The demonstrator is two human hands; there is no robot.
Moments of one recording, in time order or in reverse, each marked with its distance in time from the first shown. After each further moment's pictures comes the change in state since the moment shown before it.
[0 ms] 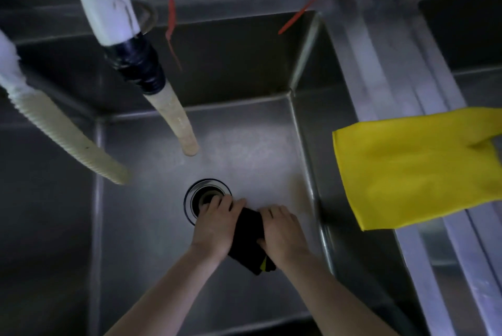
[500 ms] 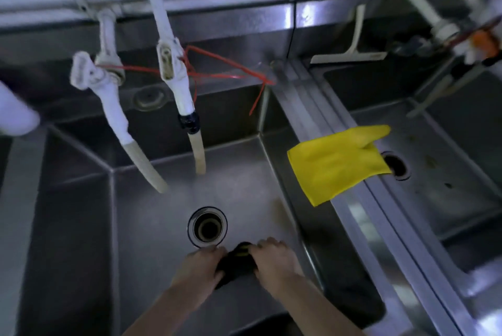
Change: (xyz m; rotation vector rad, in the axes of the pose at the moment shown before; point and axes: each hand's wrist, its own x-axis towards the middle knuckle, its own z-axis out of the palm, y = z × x) left_hand -0.104 -0.020 -0.057 -0.154 -0.086 0.165; right_hand -0.105 -0.055 -0.047 -0.116 0.067 0.014
